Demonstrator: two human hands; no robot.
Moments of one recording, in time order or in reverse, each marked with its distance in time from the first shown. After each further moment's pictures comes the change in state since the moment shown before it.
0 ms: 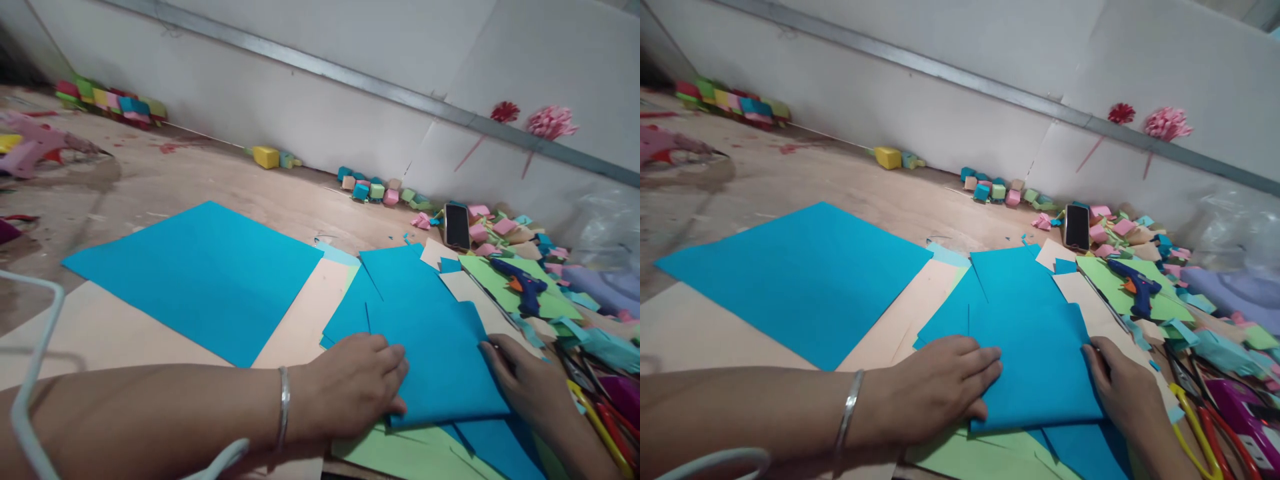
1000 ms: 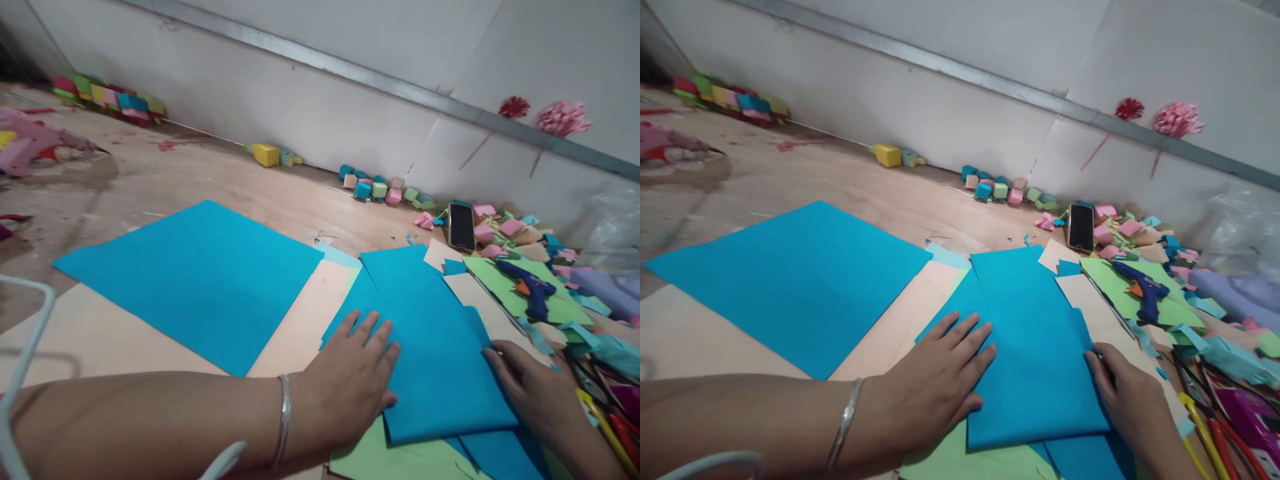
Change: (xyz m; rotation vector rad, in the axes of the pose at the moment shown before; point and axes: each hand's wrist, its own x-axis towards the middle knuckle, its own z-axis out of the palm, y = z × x) left_hand 0.001 0.002 -0.009 0.071 -0.179 -0.285; right_hand 0.004 0.004 0.001 0.035 0.000 -0.019
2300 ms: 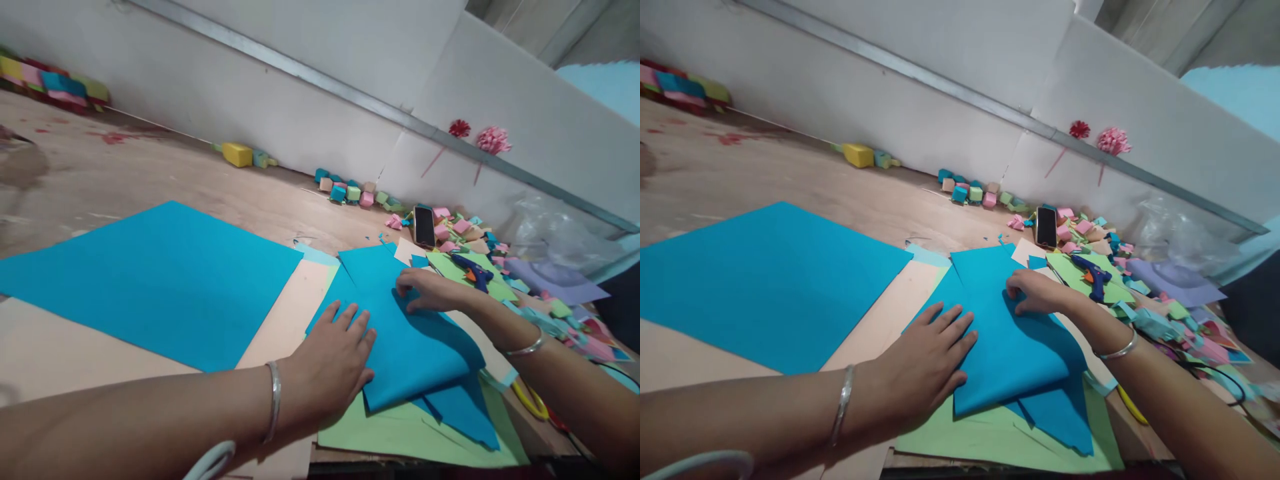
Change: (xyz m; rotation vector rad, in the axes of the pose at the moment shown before) left_hand 0.002 -0.002 -0.001 -0.040 0.001 0.023; right_hand 0.141 -0.084 -0.040 0.002 -0.657 -0.500
